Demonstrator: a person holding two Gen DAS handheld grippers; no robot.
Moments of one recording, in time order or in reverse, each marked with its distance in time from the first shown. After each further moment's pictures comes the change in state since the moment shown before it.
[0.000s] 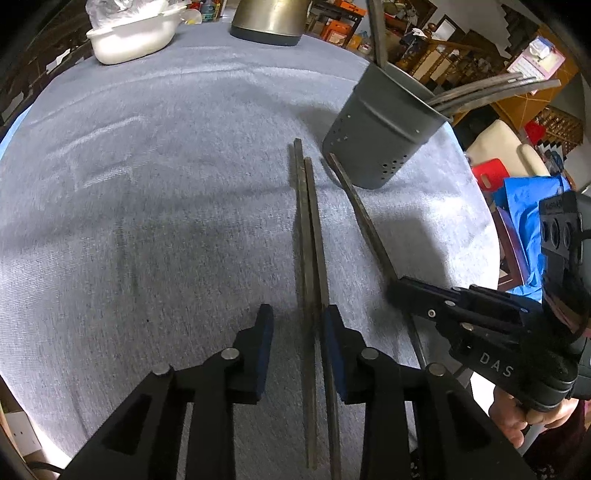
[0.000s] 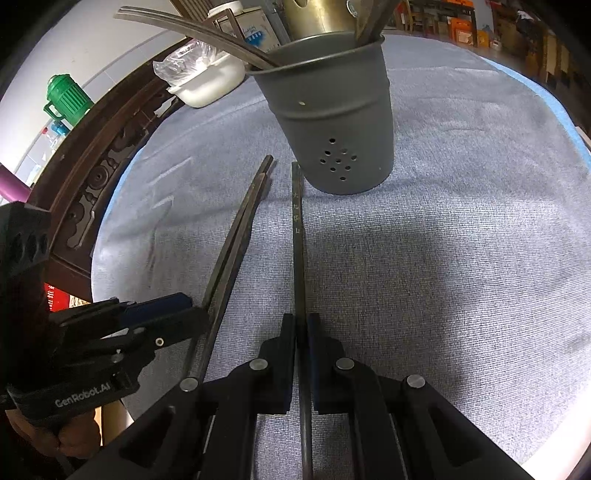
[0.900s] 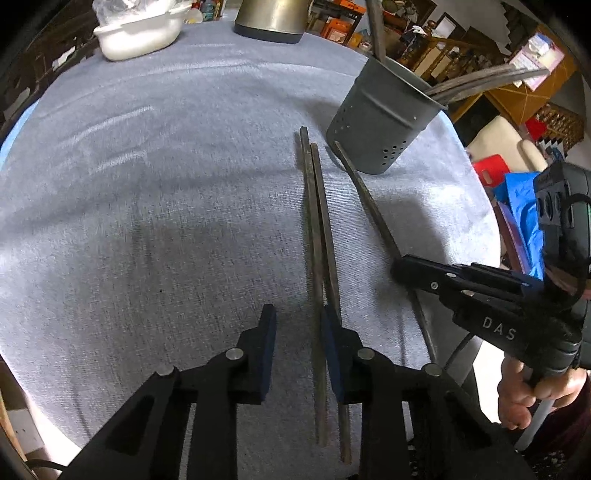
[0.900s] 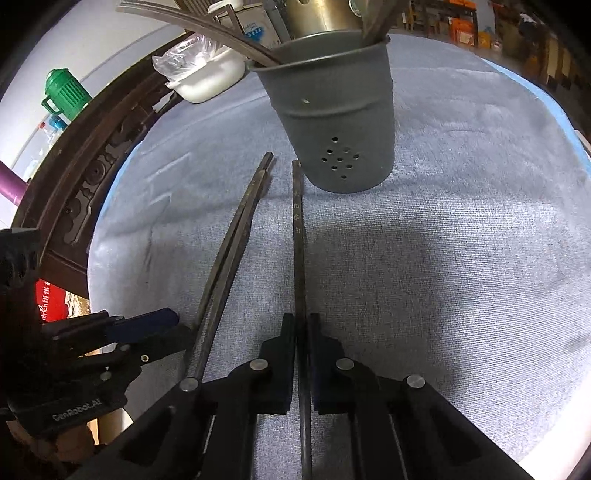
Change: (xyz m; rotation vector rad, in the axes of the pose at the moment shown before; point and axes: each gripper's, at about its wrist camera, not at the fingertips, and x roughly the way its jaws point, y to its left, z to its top) left arm -0.012 0.010 -0.029 0.022 0.005 0.021; right arm 0.001 0.002 0.002 -0.011 0.012 -0.020
